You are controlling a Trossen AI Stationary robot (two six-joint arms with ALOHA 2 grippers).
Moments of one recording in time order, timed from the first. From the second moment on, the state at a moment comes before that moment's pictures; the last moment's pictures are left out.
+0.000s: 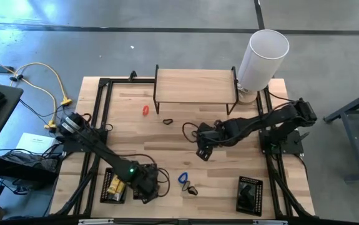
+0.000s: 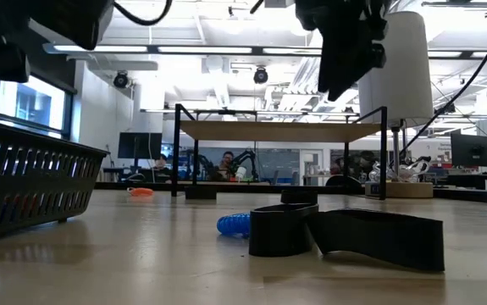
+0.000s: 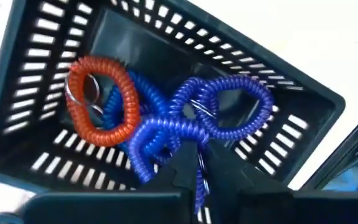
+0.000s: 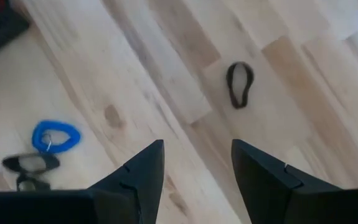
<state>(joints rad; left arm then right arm) -0.63 1.76 1.29 -0.86 0.02 -1.22 0.21 1.61 1.32 -0.91 0.24 0.77</state>
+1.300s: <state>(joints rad) -0.66 1.49 1.29 -0.72 -0.27 -1.27 0.02 1.88 1.33 -0.82 0.15 0.66</state>
